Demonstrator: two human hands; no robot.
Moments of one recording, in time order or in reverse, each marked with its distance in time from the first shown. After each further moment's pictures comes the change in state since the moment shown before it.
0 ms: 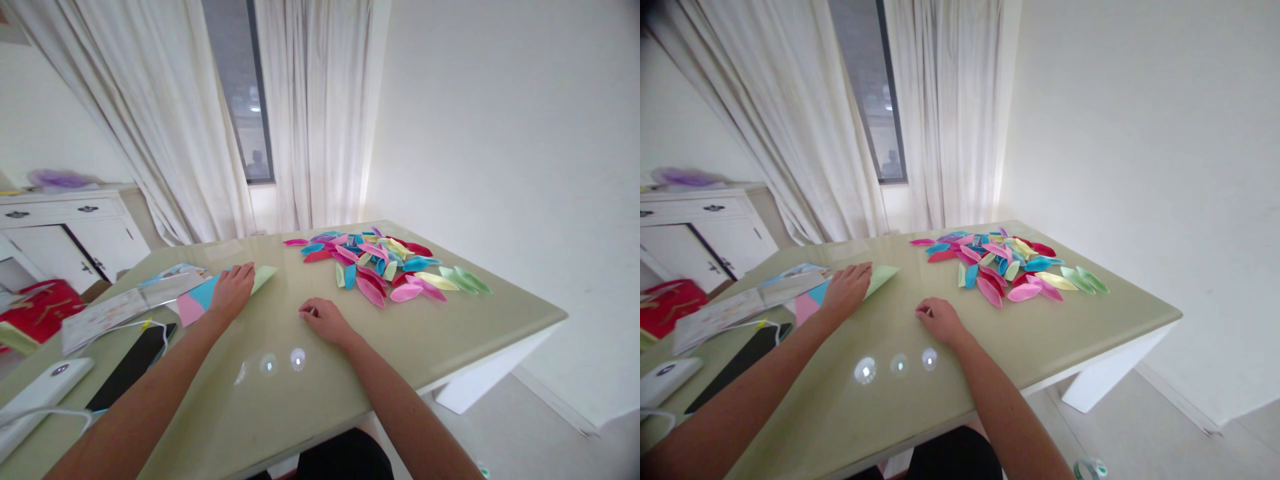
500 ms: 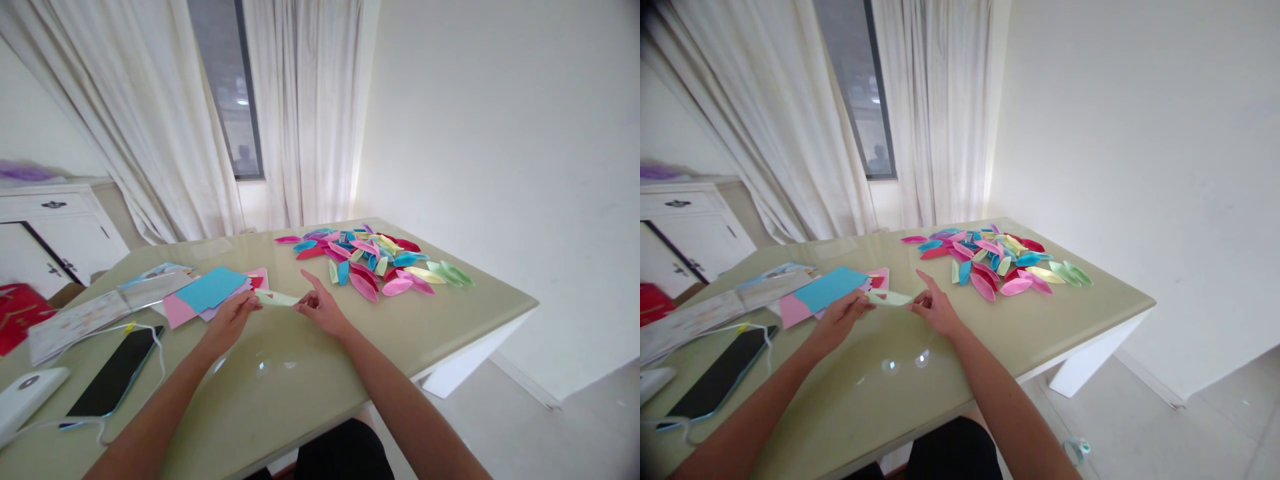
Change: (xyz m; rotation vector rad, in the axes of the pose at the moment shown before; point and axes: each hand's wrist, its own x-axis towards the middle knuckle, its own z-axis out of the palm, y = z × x) left_hand -0.057 0.030 0.002 -0.749 -0.045 -0.033; right_hand -0.002 -0.011 -0.006 0.566 0.065 -0.003
